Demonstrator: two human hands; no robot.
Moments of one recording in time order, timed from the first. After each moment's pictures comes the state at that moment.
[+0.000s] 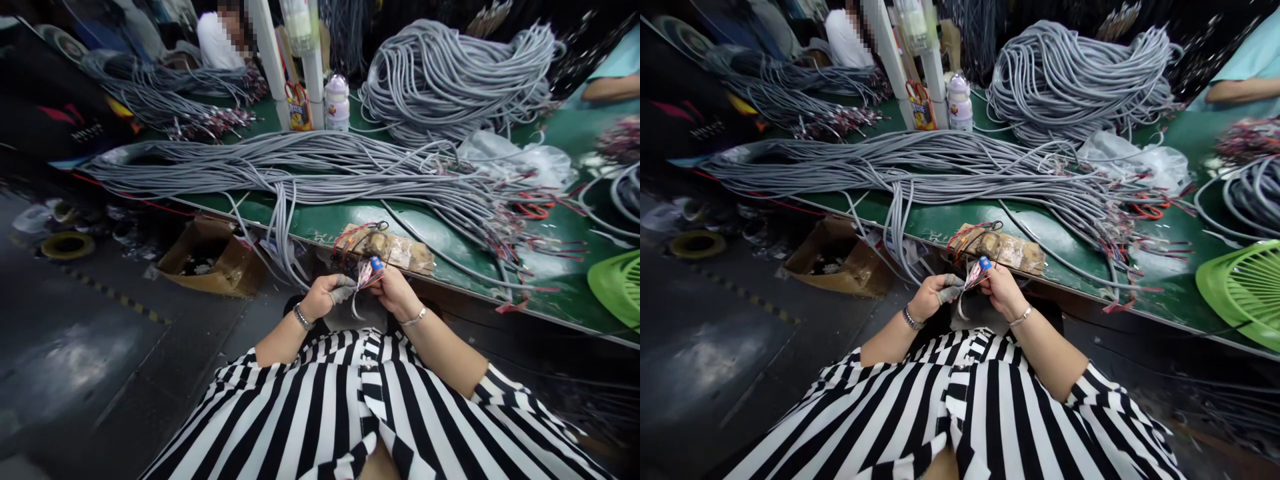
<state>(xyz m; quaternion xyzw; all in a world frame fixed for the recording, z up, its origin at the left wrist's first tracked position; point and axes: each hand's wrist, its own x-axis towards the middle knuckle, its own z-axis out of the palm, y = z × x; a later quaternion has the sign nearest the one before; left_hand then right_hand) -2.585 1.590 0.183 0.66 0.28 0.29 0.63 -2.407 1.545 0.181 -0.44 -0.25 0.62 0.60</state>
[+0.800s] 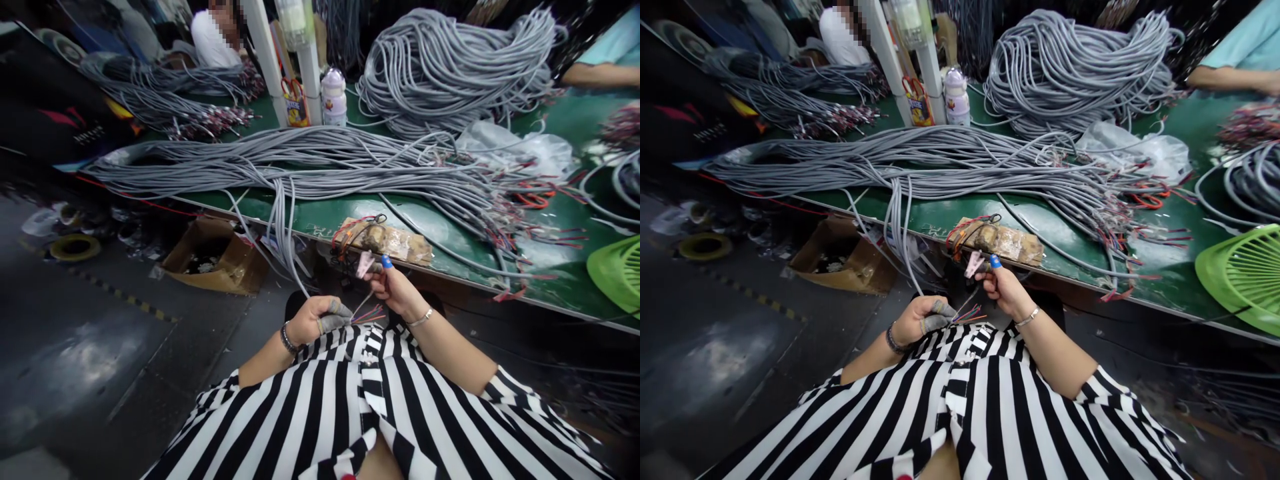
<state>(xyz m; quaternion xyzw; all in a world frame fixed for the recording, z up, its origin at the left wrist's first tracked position) -2.625 1.549 0.195 0.75 0.17 0.27 0.58 -2.395 1.525 0.167 -0.43 -0.17 0.69 0.56</state>
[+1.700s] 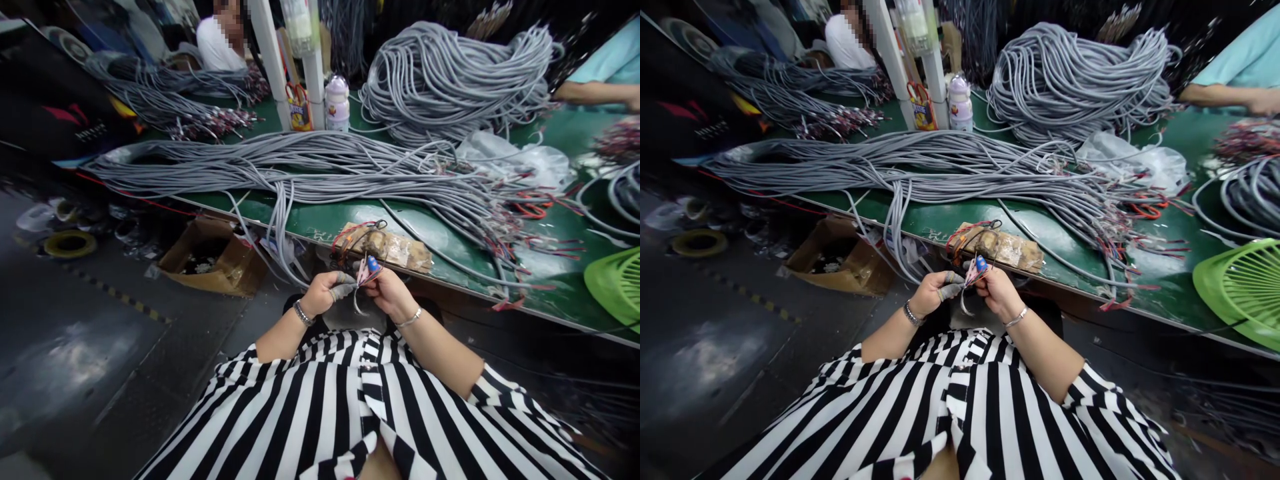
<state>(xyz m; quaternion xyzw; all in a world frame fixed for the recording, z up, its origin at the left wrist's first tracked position) -2.583 1.592 0.181 0.69 0.26 0.31 0.60 -2.413 1.541 0.186 -0.41 -0.20 0.66 0.60</state>
